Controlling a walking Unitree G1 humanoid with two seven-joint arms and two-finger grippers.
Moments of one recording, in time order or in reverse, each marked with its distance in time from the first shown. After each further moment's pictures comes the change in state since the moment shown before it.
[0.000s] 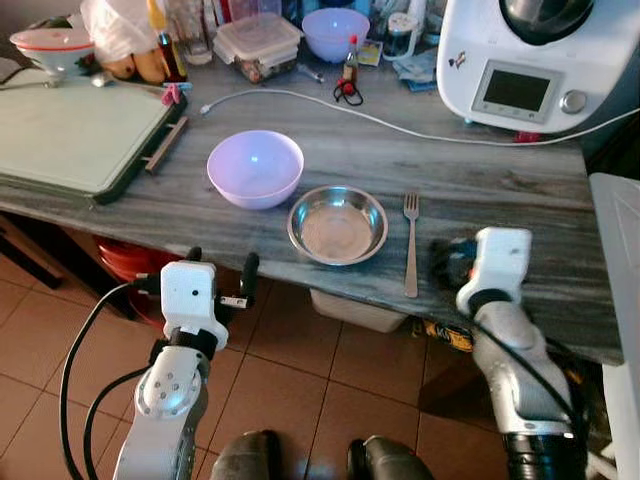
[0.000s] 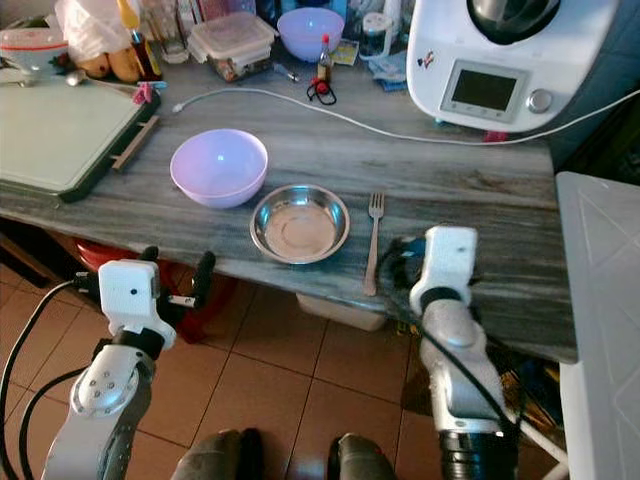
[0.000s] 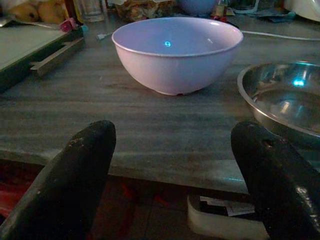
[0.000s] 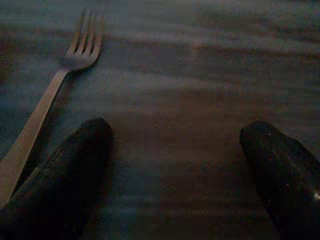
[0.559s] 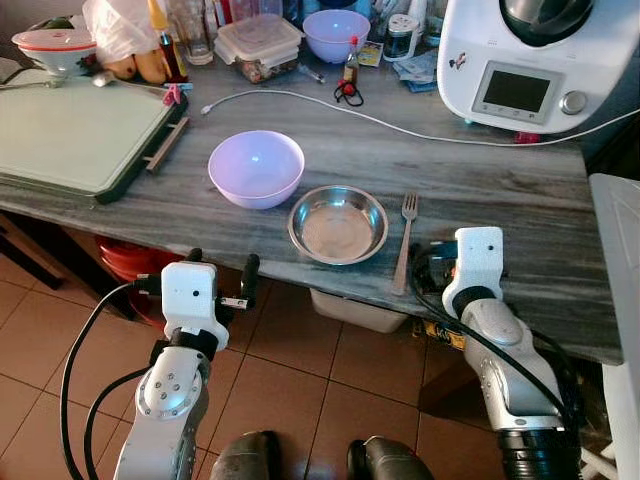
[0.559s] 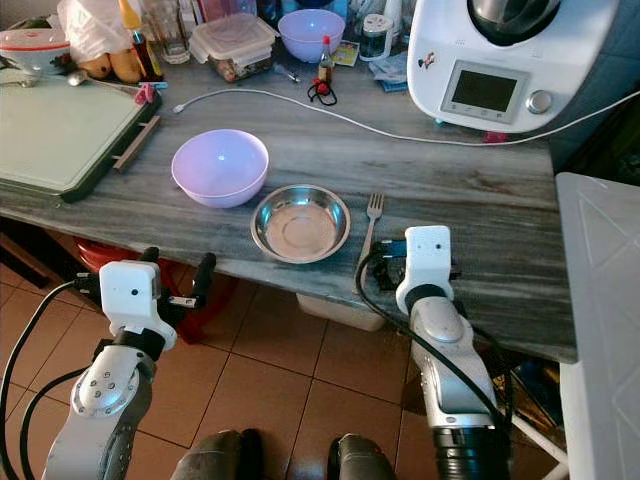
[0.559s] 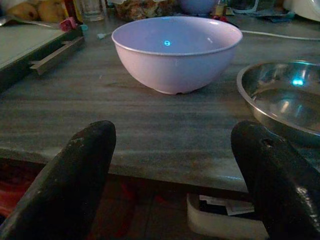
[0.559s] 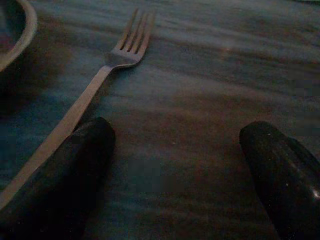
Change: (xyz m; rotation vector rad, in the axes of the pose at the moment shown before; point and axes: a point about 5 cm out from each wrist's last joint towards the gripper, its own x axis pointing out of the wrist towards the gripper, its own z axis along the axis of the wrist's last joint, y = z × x) left arm 0.000 -0.001 -0.001 -0.001 0.003 -0.001; right arm 0.001 0.017 0.002 -0.033 0.007 0.122
